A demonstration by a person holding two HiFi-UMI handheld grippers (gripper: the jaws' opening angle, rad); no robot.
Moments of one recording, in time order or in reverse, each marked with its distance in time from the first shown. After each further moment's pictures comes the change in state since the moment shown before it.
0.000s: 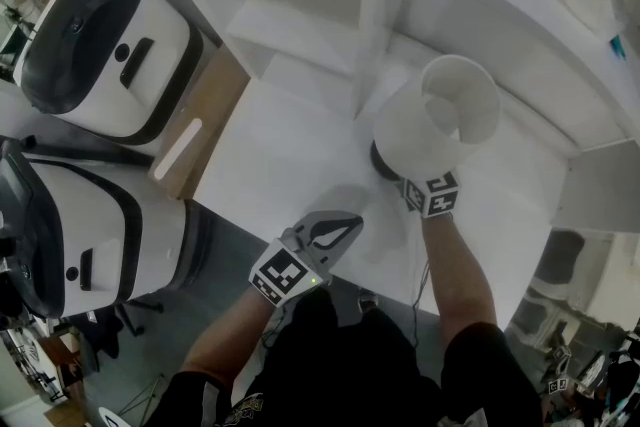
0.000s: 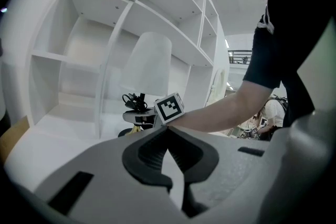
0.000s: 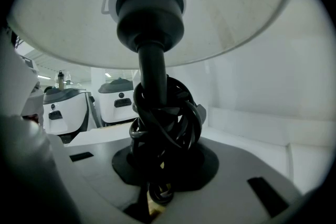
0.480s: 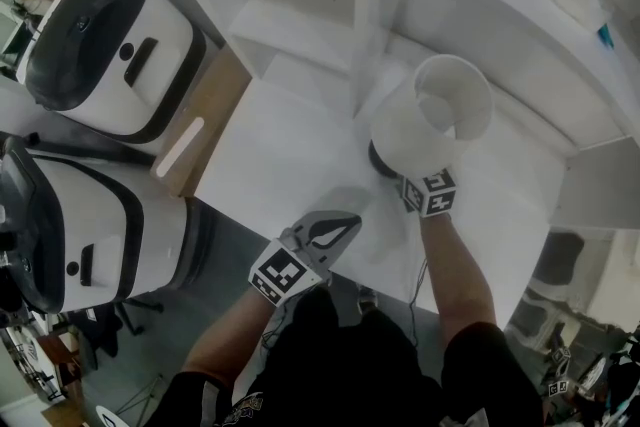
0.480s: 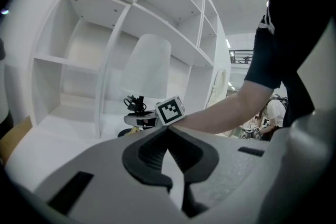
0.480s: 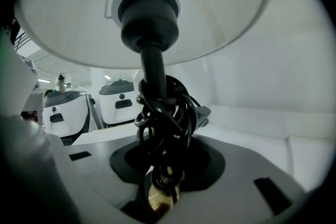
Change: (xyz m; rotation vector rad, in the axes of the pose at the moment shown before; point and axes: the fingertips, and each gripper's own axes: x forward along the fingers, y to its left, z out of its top) left arm -0.001 -0.011 0.002 0.005 -0.003 0.021; right arm -0.010 0.000 -0.007 0.028 -0.011 0.005
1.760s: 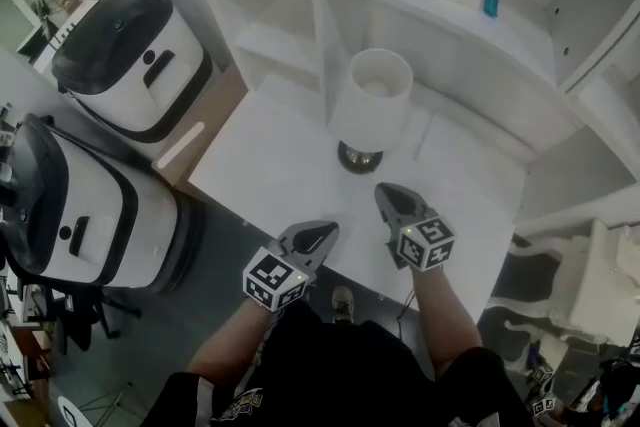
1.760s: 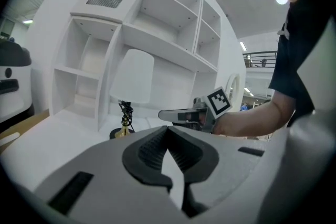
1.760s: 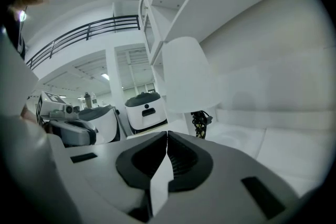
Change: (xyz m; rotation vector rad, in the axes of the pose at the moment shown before) left arm -0.009 -0.096 0.005 -0.083 -0.073 0.191; right arm -0.190 0.074 0.024 0.082 -0.019 0.154
